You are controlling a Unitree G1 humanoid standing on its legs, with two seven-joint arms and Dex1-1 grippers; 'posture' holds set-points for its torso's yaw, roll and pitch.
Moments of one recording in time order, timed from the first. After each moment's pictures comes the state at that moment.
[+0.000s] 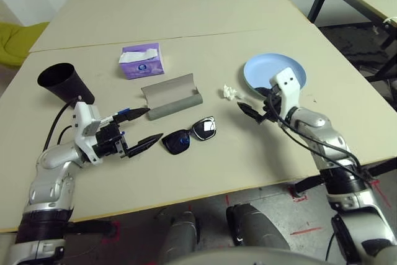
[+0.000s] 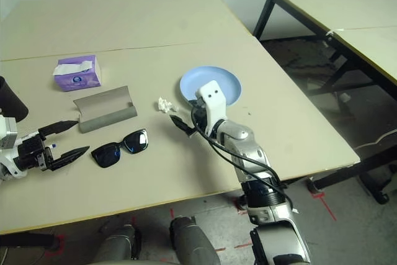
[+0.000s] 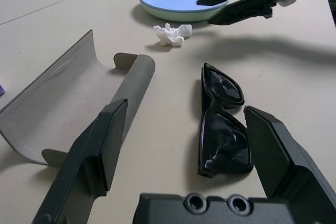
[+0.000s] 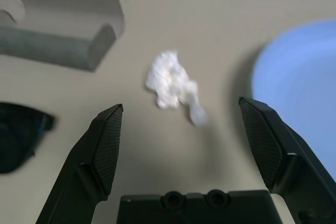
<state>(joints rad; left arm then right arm) -0.05 0.69 0.26 0.13 -0.51 -0.06 -1.20 -0.51 -0.30 0.13 0.14 0.17 0.38 0.59</state>
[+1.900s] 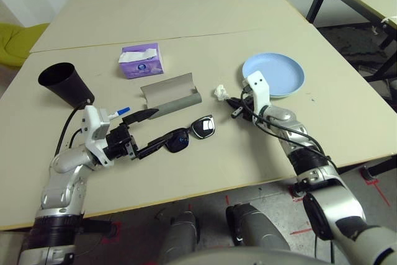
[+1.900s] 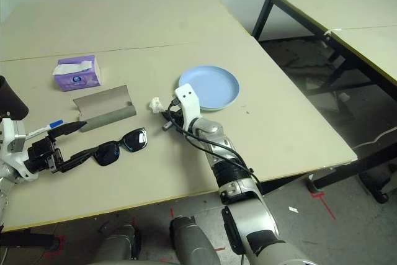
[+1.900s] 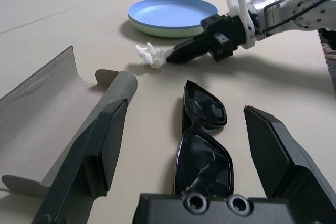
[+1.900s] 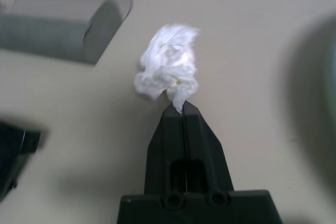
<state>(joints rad) -0.03 0.61 0.23 0.04 -0.52 -0.05 -1.15 -0.69 -0.17 0.08 0.53 0.11 0.27 0.58</state>
